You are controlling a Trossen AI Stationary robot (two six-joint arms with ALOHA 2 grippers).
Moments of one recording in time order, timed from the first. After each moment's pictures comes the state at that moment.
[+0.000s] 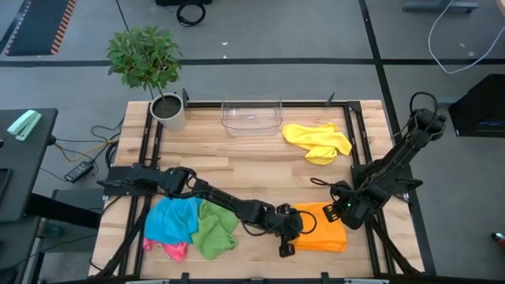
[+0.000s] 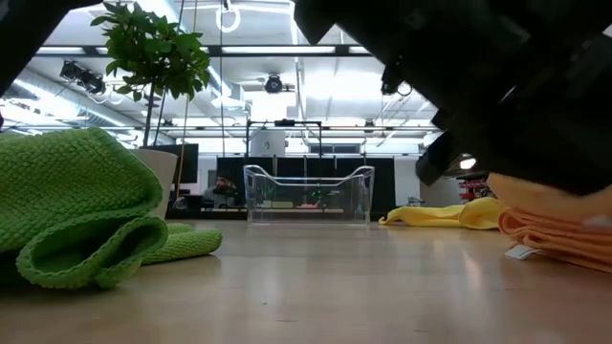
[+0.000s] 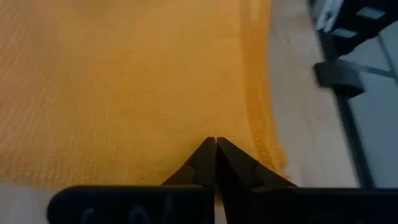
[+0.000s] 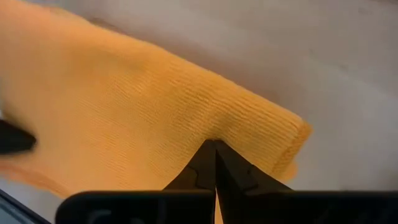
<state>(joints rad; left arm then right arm) -0.35 2.46 1.97 -0.22 -0.06 -0.44 0.85 1.16 0.58 -0.74 0.19 2.03</state>
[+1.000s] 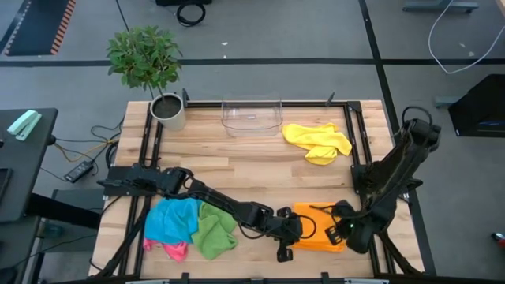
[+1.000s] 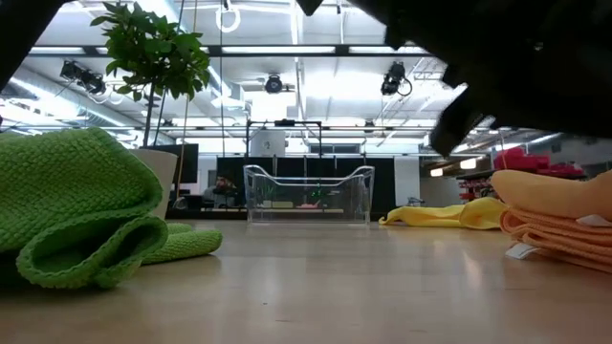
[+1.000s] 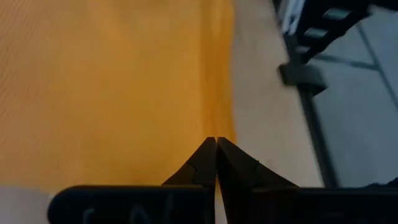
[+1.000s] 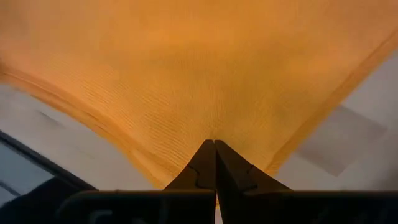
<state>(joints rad) -0.37 2.43 1.97 -0.21 -0.05 -0.41 1.00 1.40 0.77 -0.69 0.13 2.14</state>
